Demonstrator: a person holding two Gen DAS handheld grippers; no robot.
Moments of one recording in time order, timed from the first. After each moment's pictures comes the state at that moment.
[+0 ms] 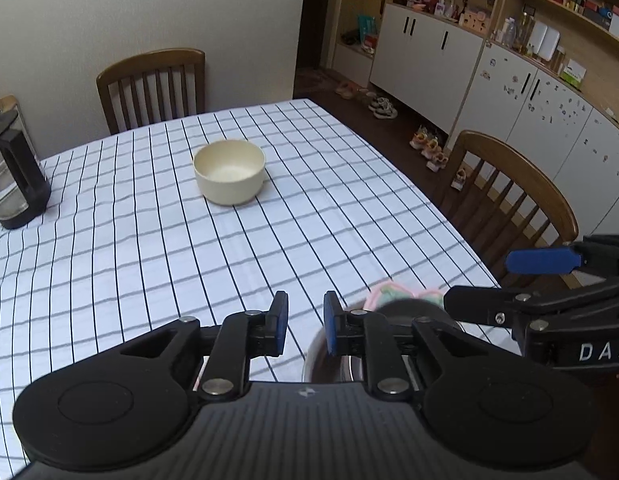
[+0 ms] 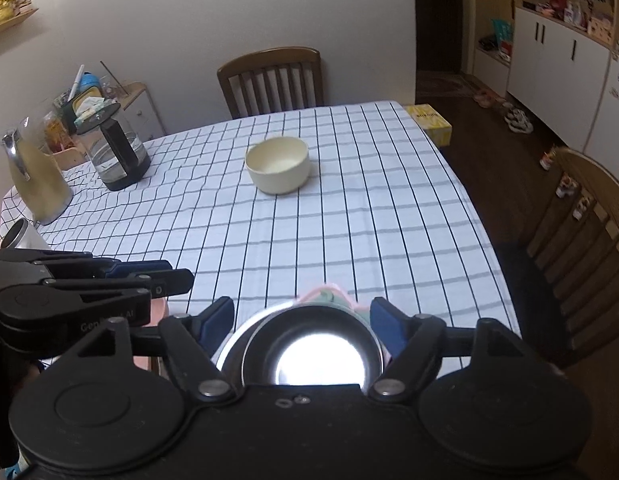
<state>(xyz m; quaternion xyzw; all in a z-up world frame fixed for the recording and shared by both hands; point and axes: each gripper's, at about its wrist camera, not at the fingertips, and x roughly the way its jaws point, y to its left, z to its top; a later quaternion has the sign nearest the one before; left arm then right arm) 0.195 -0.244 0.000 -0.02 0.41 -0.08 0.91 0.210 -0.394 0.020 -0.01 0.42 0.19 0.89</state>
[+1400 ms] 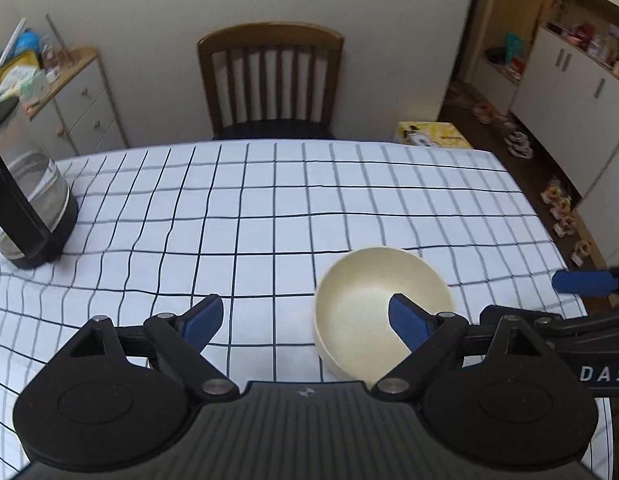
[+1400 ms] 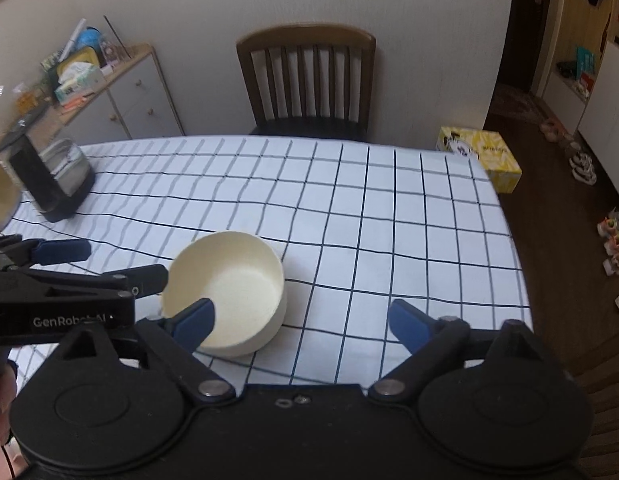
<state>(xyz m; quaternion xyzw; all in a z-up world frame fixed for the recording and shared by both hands) 0.477 -0.151 -0.077 -0.08 0.44 0.11 0.89 0.521 -0.310 -0.047 -0.09 0.45 0.26 0.85</state>
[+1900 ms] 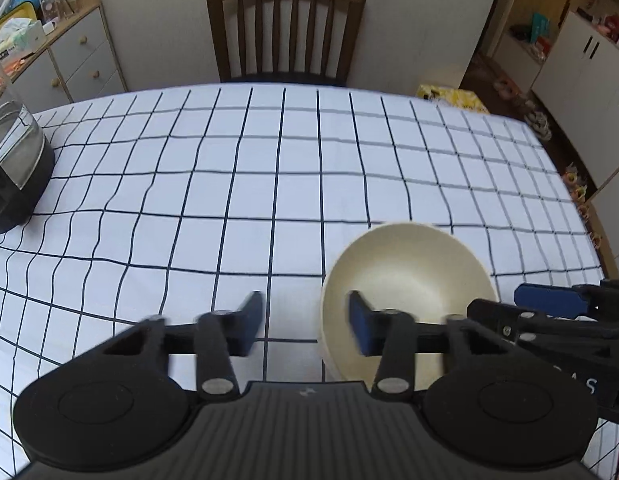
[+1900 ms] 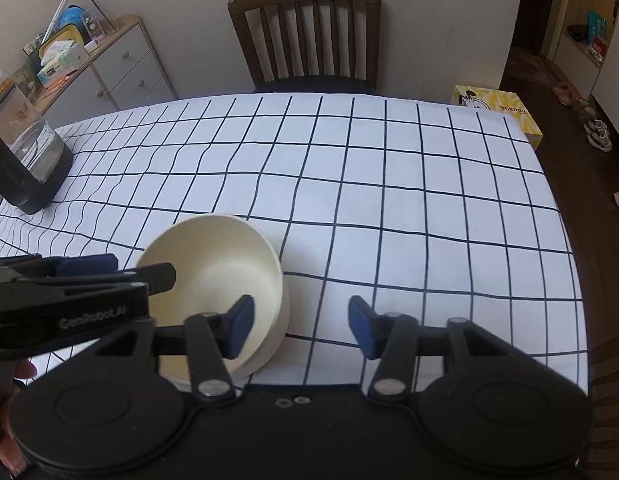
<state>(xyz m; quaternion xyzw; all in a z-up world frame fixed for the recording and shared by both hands) 0.511 -0.143 -0.128 -0.10 0.50 0.13 0.85 0.554 -0.282 -0.092 -0.08 0.50 0.26 0.82</state>
